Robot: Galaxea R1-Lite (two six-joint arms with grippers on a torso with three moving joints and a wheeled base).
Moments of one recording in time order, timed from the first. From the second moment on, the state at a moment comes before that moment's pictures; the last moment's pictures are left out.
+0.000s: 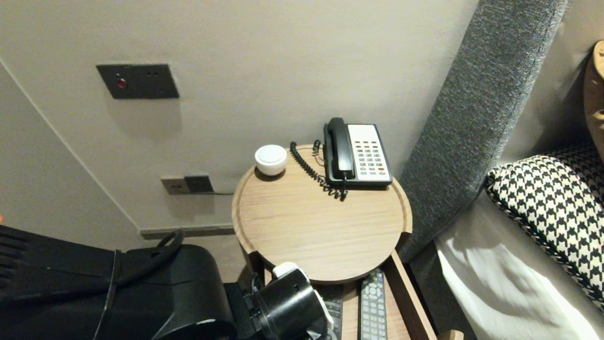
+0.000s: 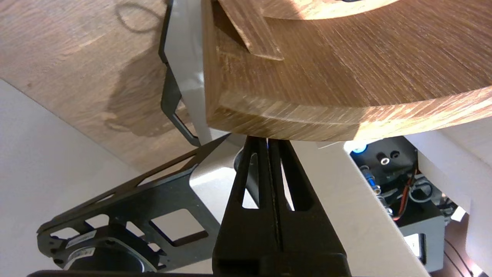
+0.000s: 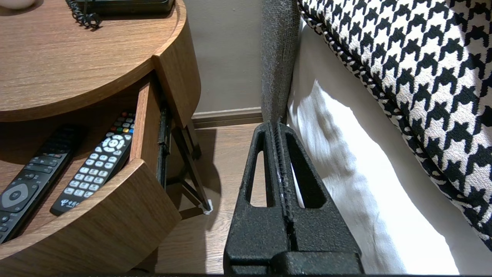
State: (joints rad) left arm -1.12 1.84 -1.09 0.63 0.01 -0.64; right arm 0.00 0.00 0.00 -0.11 -0.02 0.02
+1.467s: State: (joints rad) left arm -0.97 1.87 -1.11 0.42 0.12 -0.59; right arm 0.00 0.00 0.00 -0.11 -0.02 0.02
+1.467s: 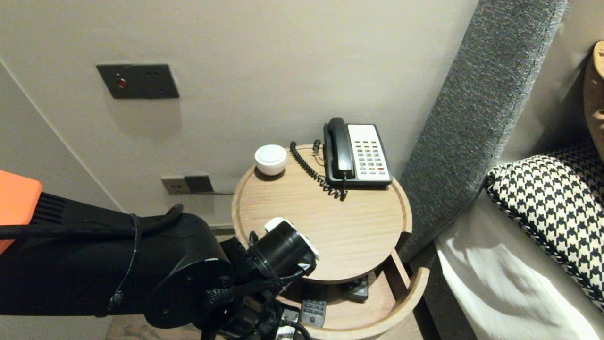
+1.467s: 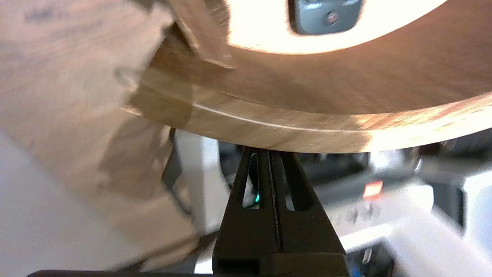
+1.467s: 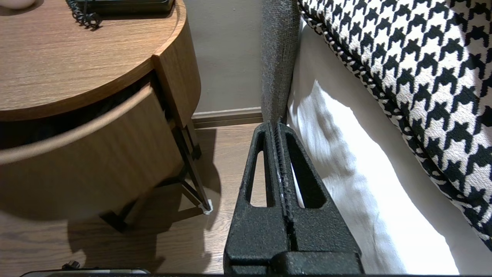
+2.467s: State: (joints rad) left arm -0.89 1.84 -1.08 0.24 0.16 -0.60; right arm 0.00 0.00 0.00 -0.11 -0.02 0.02
